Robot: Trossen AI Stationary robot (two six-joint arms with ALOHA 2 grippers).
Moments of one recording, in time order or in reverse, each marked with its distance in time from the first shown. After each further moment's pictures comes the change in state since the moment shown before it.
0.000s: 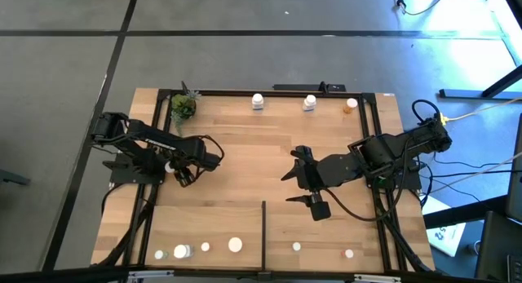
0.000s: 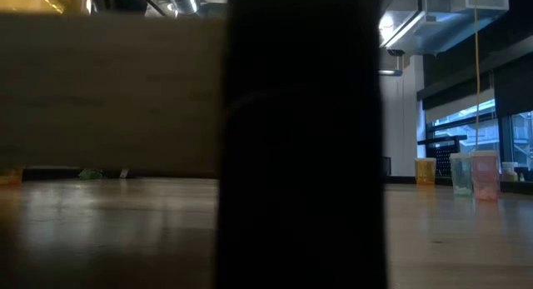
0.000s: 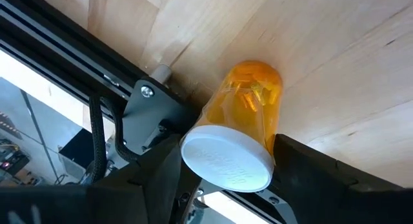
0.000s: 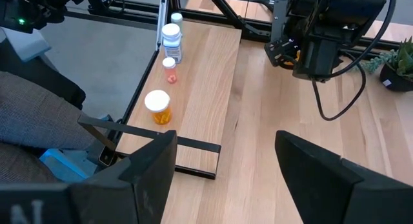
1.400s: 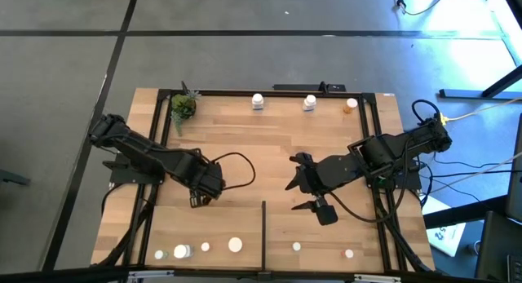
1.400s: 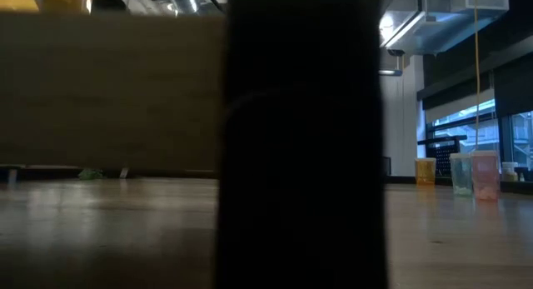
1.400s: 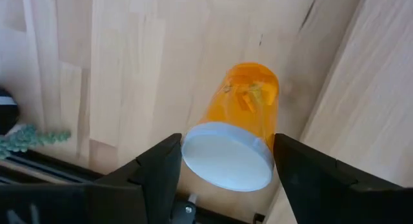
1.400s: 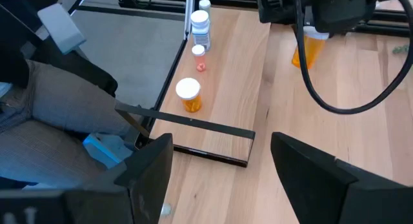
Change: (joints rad) left arm -0.367 0.000 0.543 -0.053 -0.140 0.035; right arm 0.004 0.000 0.000 -0.036 -0.142 0.056
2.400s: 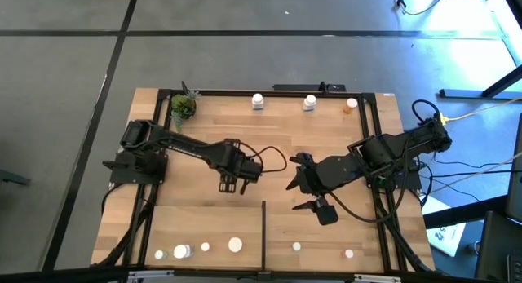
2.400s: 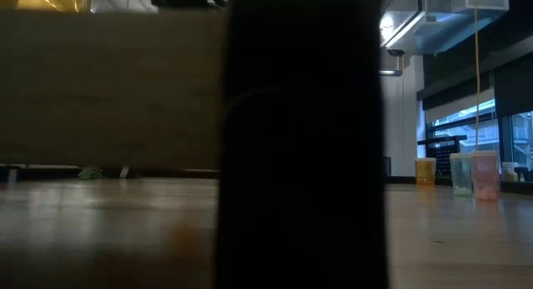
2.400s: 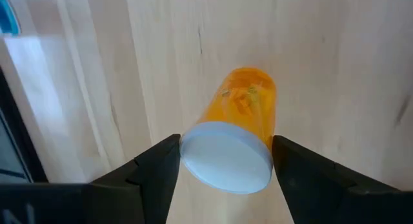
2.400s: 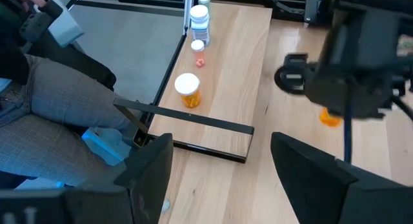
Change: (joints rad) left arm 0.230 0.313 0.142 0.184 -0.159 0.532; right arm 0.000 0.000 0.000 -0.015 0.002 -0.005
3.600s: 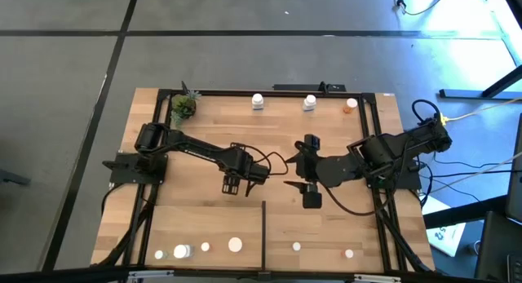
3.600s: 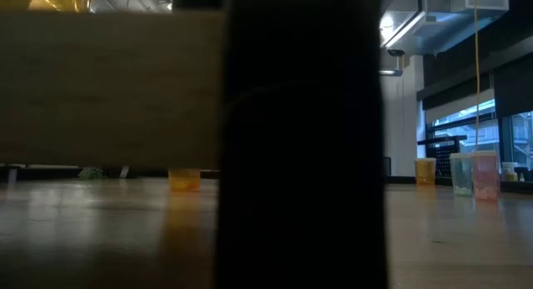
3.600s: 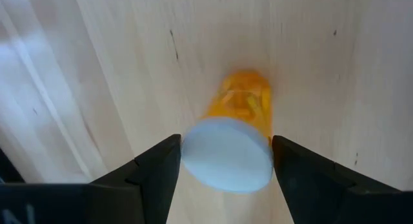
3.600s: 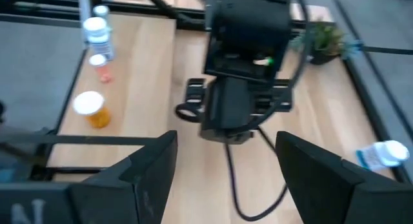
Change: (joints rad) left arm 0.025 0.133 0.009 0.038 0.032 0.070; right arm 0.000 0.000 0.000 -0.025 0.398 0.041
